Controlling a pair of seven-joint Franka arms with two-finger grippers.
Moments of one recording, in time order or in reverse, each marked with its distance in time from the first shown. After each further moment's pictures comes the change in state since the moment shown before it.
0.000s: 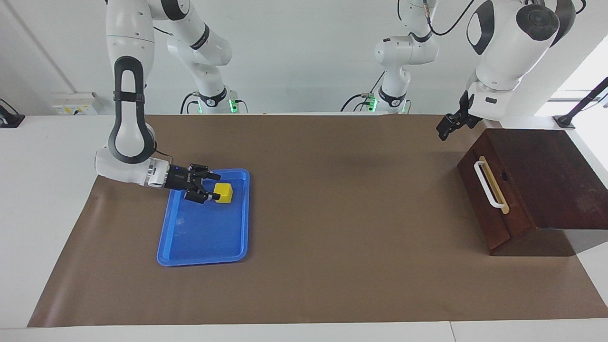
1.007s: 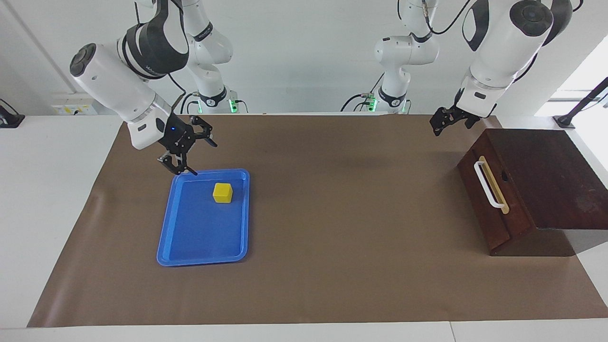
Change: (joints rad) left arm -0.045 0.000 0.027 0.025 0.000 -0.027 0.129; right arm 0.172 -0.309 0.011 0.267 -0.671 -0.047 1.637
